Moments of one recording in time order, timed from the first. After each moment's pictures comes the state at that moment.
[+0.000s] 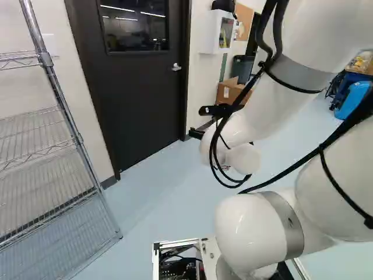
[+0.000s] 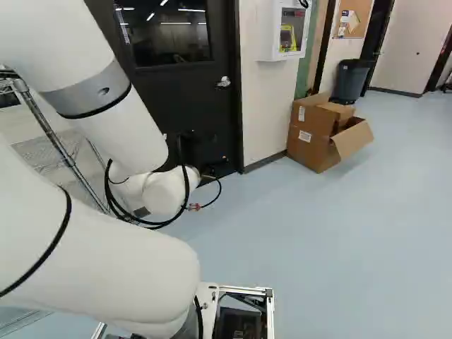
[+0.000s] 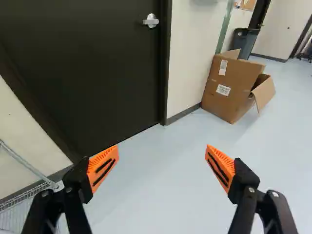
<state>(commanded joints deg) 0.0 16.0 -5.0 0.0 50.0 0.0</state>
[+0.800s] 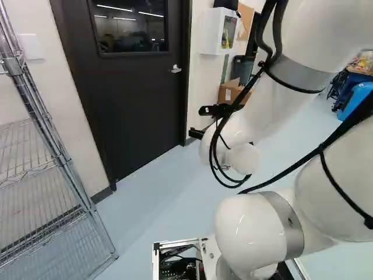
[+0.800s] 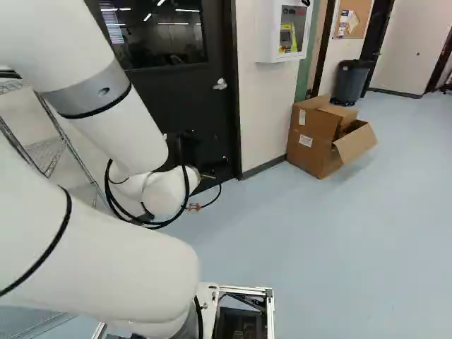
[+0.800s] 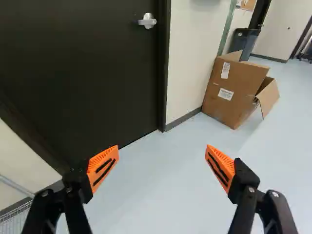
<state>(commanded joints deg) 0.0 16.0 -5.0 0.0 50.0 0.0</state>
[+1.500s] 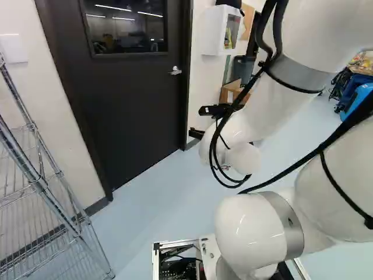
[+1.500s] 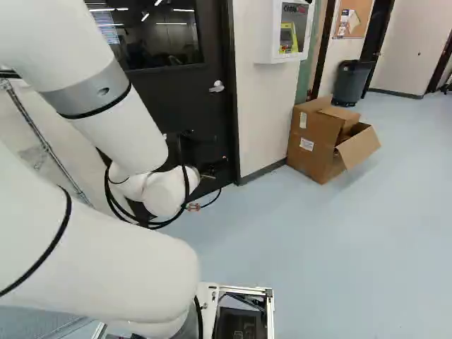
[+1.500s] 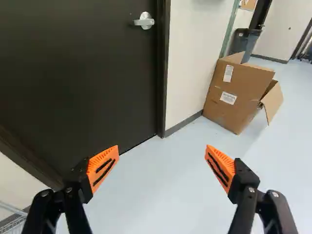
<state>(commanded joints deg) 0.0 16.0 -5.0 0.0 50.0 0.0</state>
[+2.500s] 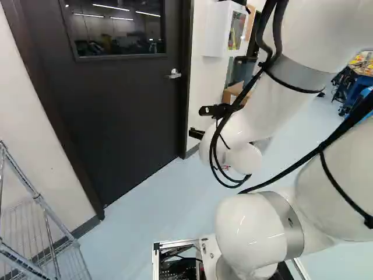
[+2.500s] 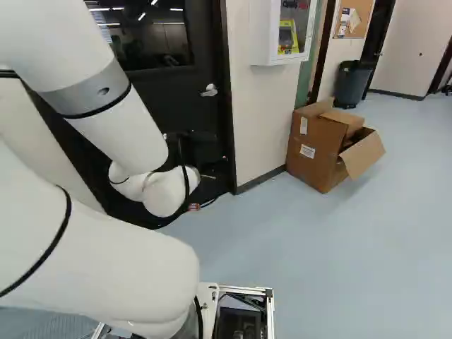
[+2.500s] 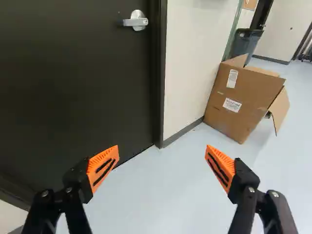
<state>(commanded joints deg) 0.0 16.0 -5.0 0.0 50.0 0.0</state>
